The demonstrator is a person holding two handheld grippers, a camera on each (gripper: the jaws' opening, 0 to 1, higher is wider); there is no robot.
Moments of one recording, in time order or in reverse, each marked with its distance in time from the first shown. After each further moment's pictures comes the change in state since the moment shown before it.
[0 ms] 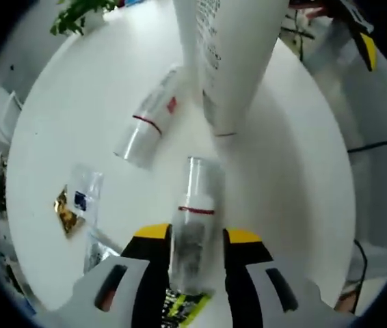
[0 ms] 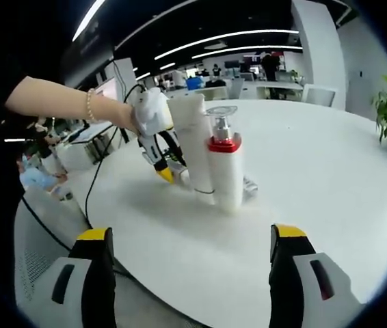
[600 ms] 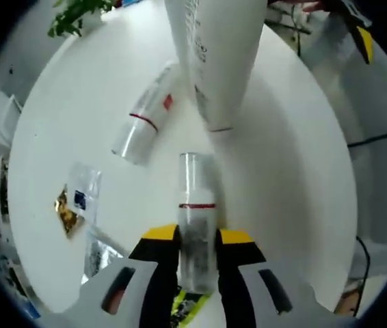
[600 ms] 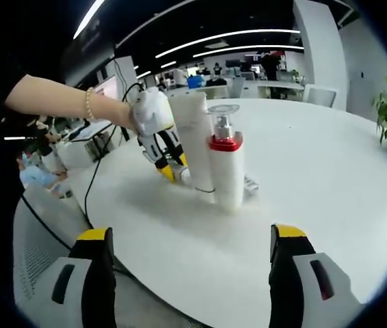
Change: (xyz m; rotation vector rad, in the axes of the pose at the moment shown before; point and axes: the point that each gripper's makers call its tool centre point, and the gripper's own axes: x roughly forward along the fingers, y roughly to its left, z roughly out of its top) left arm -0.005 -0.003 -0.001 0.024 0.003 0.009; right arm 0.000 0.001 -0.001 -0.008 0.006 0.002
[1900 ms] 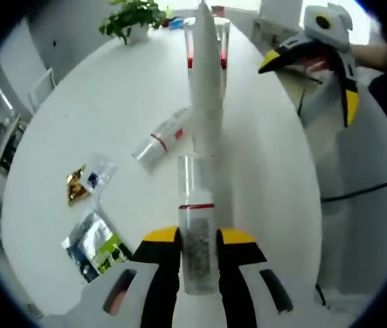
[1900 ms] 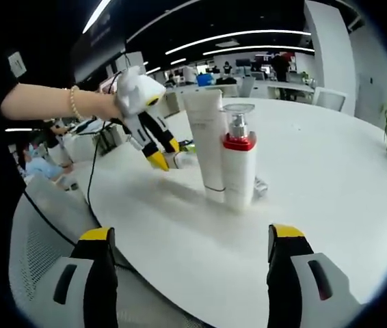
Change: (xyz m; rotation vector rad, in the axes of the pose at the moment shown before) left arm -0.051 -0.034 0.015 -0.333 -0.275 0.050; right arm 0.004 0.010 -0.003 -0.048 0.017 0.049
